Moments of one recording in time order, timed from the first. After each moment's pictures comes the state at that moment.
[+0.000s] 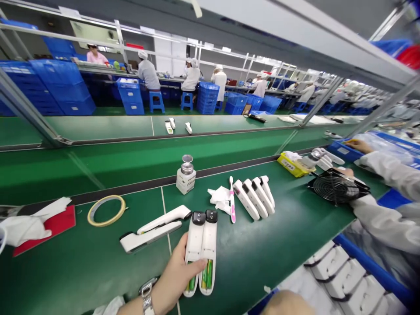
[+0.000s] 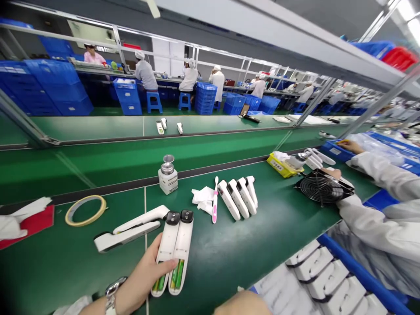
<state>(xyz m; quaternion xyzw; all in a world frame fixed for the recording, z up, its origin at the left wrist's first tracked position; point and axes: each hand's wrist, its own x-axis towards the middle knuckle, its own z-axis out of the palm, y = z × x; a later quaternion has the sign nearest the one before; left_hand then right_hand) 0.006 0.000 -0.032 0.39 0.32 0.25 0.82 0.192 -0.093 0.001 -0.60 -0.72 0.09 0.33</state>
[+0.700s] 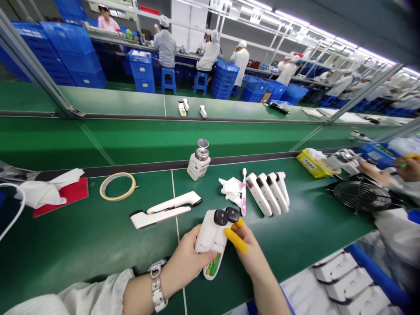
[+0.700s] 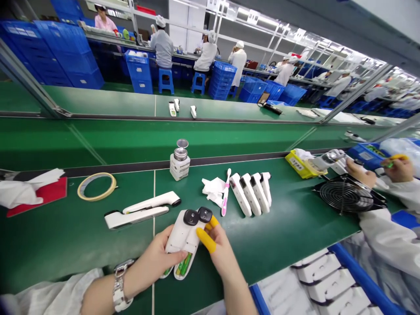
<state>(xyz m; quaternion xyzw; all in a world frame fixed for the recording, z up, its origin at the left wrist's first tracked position) 0.011 0.001 -0.033 0.44 0.35 0.23 0.79 0.176 -0.041 -0.032 -0.53 -0.37 0.55 0.53</state>
